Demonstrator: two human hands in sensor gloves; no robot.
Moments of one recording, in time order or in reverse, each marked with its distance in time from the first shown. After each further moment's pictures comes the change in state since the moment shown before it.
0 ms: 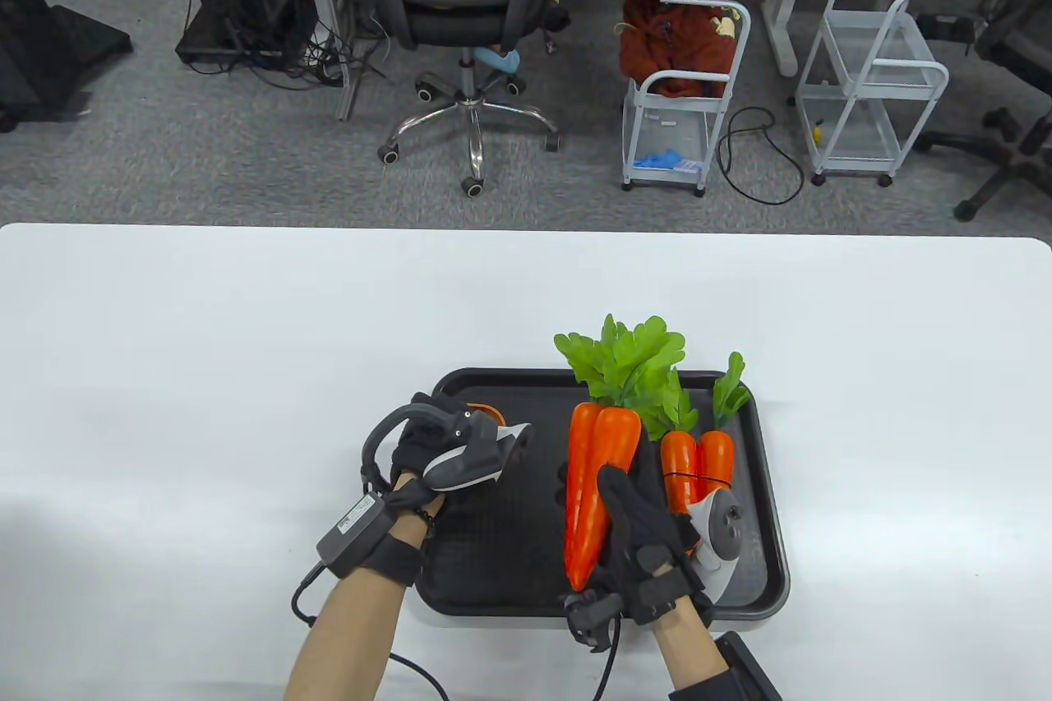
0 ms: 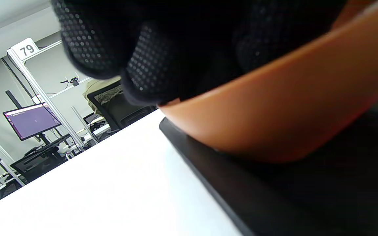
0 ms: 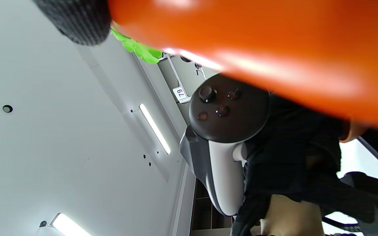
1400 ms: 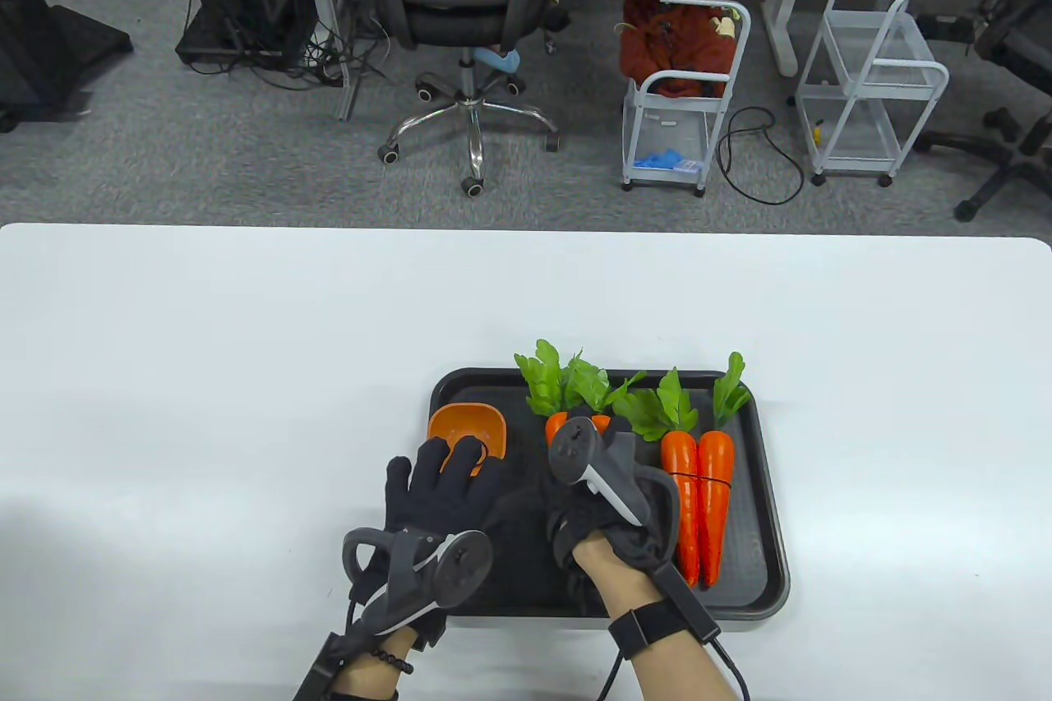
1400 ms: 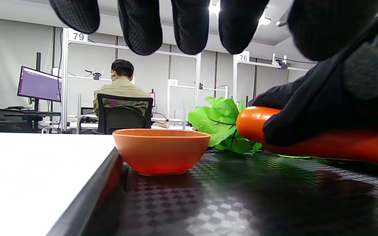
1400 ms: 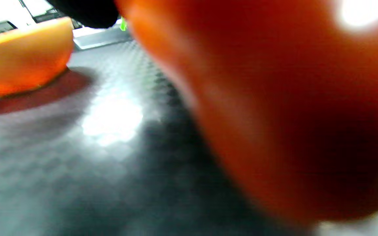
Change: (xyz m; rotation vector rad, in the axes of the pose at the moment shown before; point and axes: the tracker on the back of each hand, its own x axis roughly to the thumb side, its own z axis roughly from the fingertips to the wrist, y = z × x) left_hand 0.001 0.022 0.133 0.256 0.087 0.530; right_hand -0.012 0.045 -0.065 -0.006 0.604 1.706
